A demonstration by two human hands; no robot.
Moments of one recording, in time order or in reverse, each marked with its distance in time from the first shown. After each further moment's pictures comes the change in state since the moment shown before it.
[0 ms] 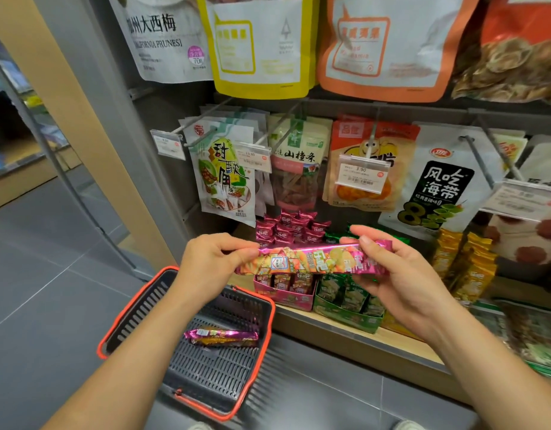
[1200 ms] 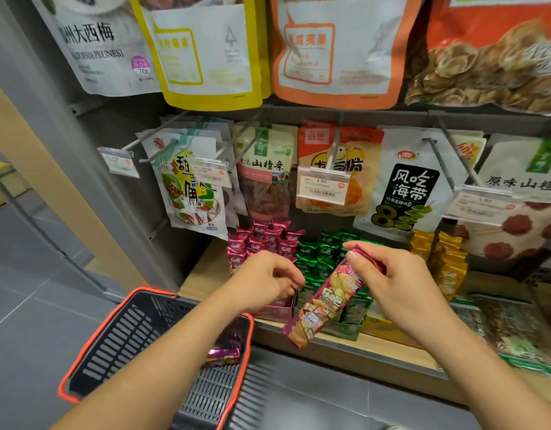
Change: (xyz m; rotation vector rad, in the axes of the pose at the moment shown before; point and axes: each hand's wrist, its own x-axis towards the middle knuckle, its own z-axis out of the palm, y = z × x) left_hand 0.038 0.022 0.095 0.050 -0.608 -0.073; right_hand 0.001 -0.012 -0.035 -1.048 0.162 -0.439
